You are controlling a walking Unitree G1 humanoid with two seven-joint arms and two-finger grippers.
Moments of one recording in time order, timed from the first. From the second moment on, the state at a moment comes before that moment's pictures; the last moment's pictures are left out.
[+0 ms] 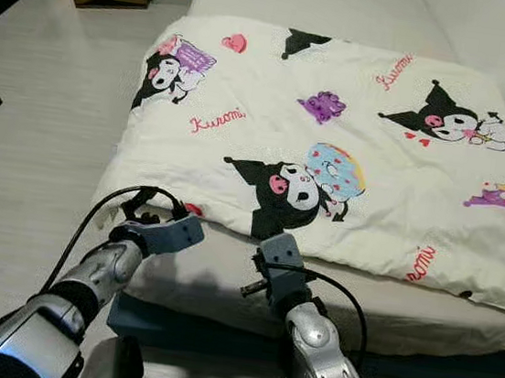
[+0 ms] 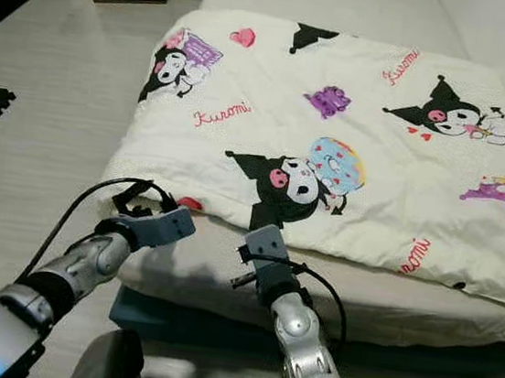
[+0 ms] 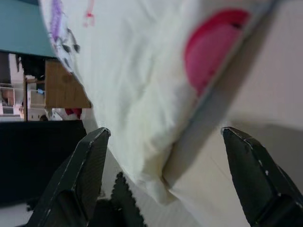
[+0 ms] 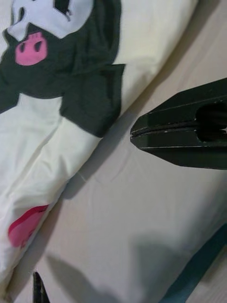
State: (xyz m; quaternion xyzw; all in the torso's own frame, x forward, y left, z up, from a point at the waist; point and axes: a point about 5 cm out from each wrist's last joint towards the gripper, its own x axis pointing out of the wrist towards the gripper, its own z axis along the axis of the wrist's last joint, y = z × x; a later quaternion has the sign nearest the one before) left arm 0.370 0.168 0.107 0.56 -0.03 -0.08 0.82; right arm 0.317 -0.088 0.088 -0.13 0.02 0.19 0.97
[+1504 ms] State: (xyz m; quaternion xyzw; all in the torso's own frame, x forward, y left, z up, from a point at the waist) left arm 0.400 0.163 0.163 0.73 -0.10 -0.04 0.68; right arm 0.282 -0.099 0.121 -0.14 0.02 0.16 0.98
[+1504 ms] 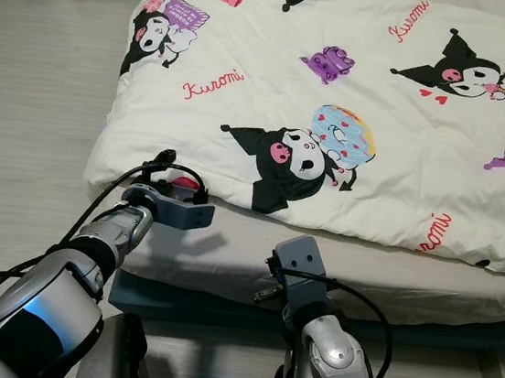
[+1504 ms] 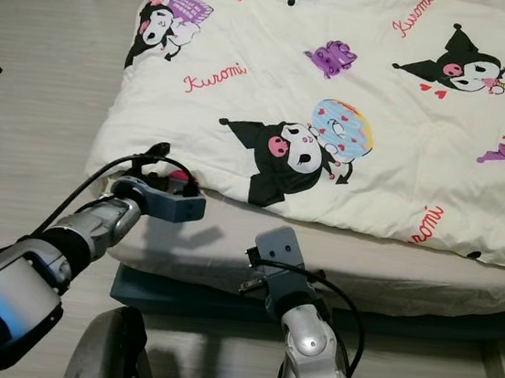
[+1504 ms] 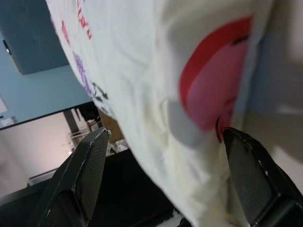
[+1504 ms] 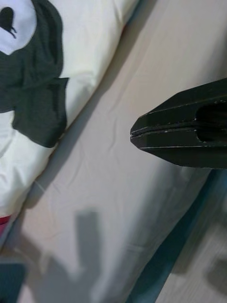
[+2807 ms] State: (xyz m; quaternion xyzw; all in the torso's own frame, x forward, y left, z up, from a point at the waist) left arm 0.403 0.168 0.163 0.75 -0.04 -0.06 0.66; right arm 0.267 -0.105 0.120 -0.15 0.04 0.16 0.97
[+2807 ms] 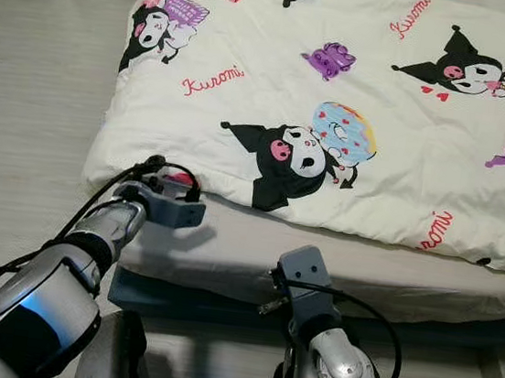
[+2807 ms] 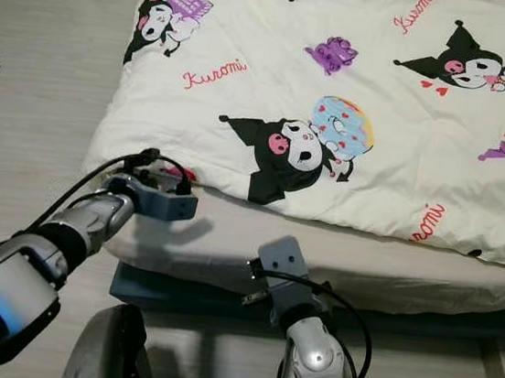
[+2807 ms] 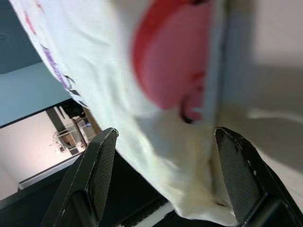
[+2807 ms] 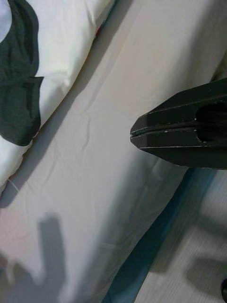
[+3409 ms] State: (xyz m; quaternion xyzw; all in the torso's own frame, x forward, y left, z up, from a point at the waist) left arm 0.402 0.172 0.158 0.75 -0.02 -0.07 0.66; right arm 0.266 -0.107 0.123 -0.16 0.04 0.17 0.97
